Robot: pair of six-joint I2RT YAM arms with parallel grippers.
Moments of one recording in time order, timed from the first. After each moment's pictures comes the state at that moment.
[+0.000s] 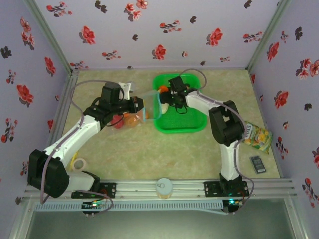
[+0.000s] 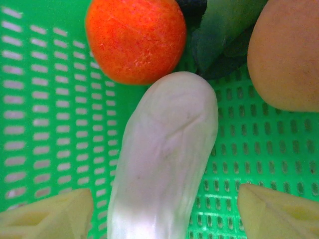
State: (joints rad) left arm -0.48 1.32 1.05 -0.29 0.40 -0.51; right arm 0.52 2.08 1.53 -0.39 -0.10 0.63
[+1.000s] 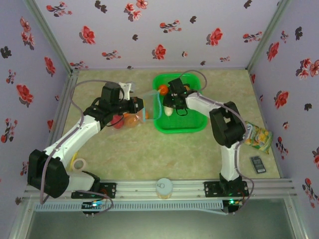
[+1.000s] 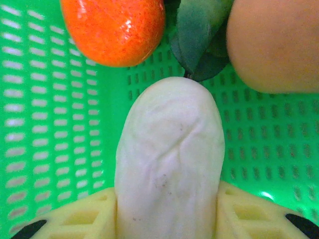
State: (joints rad) left arm -0.48 1.32 1.05 -0.29 0.40 -0.49; right arm 0.53 2.01 1.46 -0.39 -0.04 0.63
